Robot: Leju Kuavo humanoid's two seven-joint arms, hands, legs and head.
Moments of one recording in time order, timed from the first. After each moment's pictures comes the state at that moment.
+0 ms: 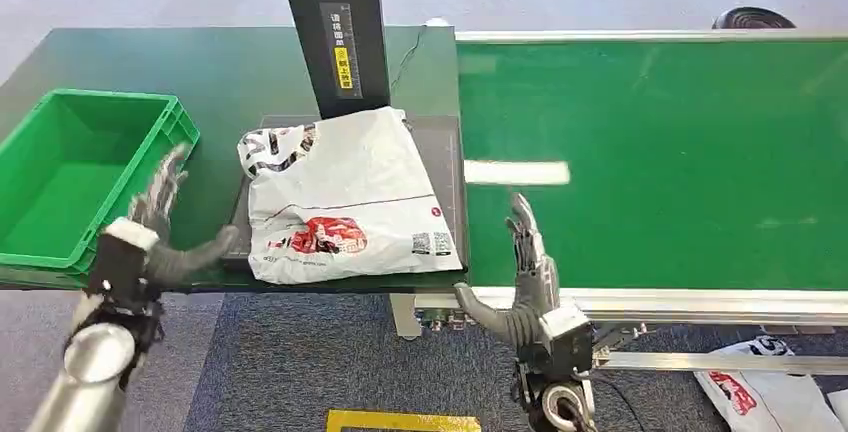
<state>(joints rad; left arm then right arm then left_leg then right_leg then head) -0.38 0.30 -0.19 -1.39 -0.07 -0.05 -0.38 -0.01 0.05 0.38 -1.41 0.19 -0.33 -0.70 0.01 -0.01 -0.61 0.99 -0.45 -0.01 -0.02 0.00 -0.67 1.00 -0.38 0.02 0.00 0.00</state>
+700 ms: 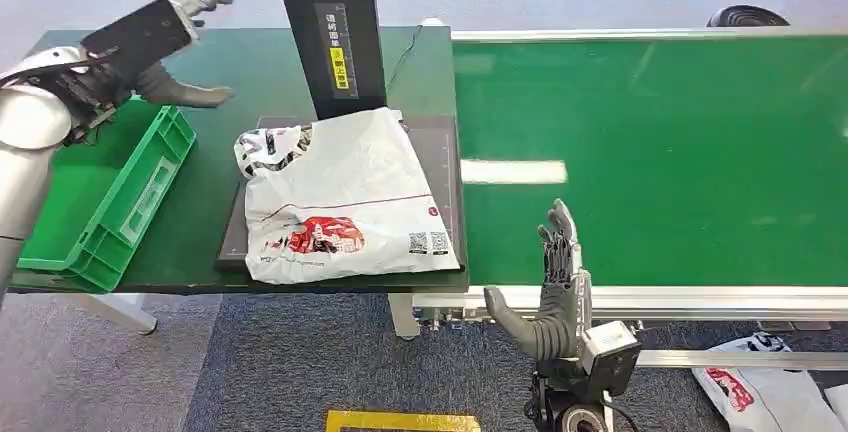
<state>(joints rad) -1.19 0.40 -0.62 -0.91 -0.08 -0.53 -0.15 0.10 0.17 0.22 -1.54 0.24 -0.23 -0.68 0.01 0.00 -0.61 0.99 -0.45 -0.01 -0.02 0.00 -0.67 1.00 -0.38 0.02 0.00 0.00</state>
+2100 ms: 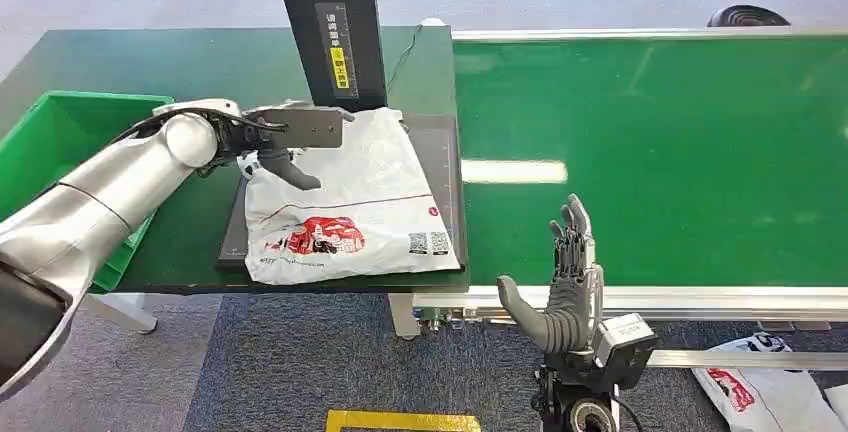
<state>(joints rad) -1.32 0.17 -1.12 -0.51 -0.04 -0.58 -0.26 0.09 0.18 0.16 -1.54 0.22 -0.21 -0.67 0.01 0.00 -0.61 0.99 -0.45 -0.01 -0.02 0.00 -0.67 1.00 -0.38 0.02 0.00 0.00</state>
